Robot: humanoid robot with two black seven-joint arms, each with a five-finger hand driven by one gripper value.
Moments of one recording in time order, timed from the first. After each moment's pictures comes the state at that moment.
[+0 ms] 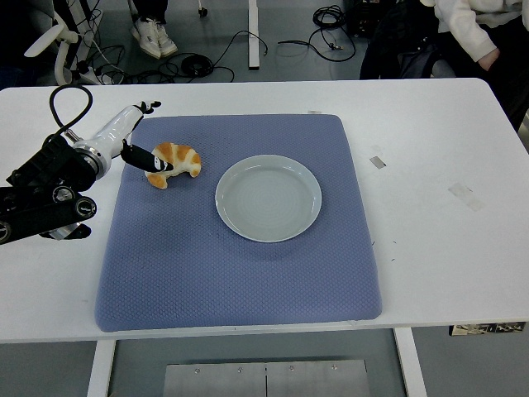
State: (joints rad) left arm -1.14 0.58 0.05 -1.34 0.85 0.55 0.32; right arm -0.10 0.00 -0.07 0.15 -0.13 -0.06 0.20
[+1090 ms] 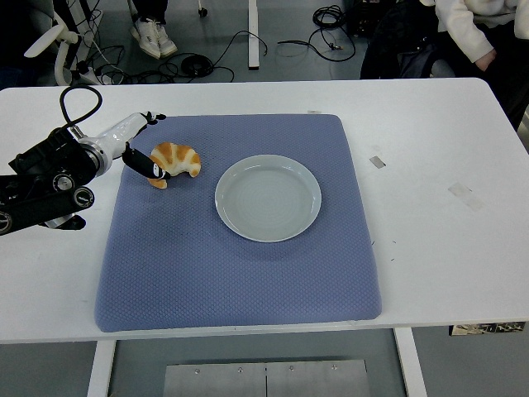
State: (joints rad) left arm -1.17 0.56 0.05 -1.27 0.86 0.39 0.34; right arm -0.10 0.00 -0.07 0.15 -0.13 -0.06 0.20
